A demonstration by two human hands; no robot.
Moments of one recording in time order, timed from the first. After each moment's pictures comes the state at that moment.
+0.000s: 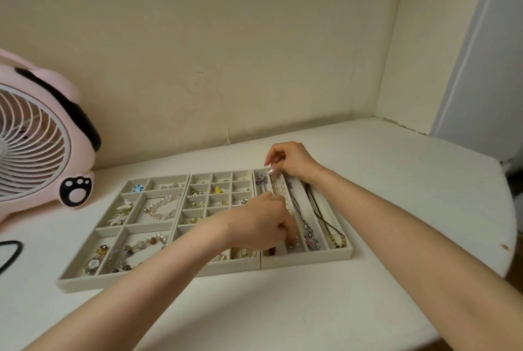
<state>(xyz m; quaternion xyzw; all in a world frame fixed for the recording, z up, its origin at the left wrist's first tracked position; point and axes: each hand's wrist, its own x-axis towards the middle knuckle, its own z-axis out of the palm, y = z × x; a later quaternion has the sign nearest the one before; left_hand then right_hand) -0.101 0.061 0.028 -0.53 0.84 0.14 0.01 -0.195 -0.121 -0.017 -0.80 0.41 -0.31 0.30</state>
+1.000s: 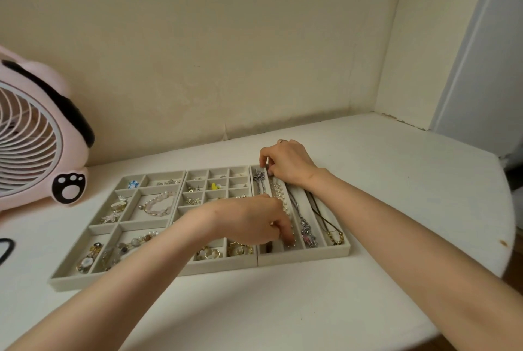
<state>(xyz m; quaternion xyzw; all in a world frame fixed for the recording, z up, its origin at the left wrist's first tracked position) -0.096 0.058 0.035 -0.50 0.84 0.20 0.06 -0.188 -0.102 -0.013 -0.89 0.41 -0.19 -0.01</state>
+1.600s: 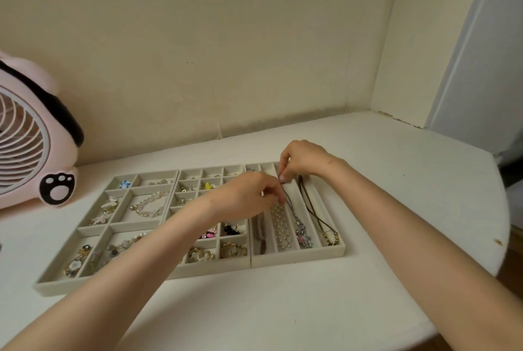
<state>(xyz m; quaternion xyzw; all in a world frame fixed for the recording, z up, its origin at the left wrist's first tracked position) -0.087 0.025 0.022 -0.56 0.81 0.17 -0.11 -0.220 -0.098 0.010 -0.84 0.52 -0.08 0.15</state>
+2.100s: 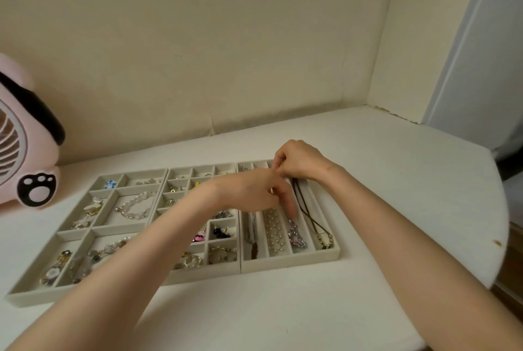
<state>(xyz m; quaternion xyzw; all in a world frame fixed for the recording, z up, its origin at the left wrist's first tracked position) -0.102 0.004 0.030 -0.48 0.84 0.24 -0.03 -0.222 -0.098 0.001 -0.83 0.51 -0.13 0.16</state>
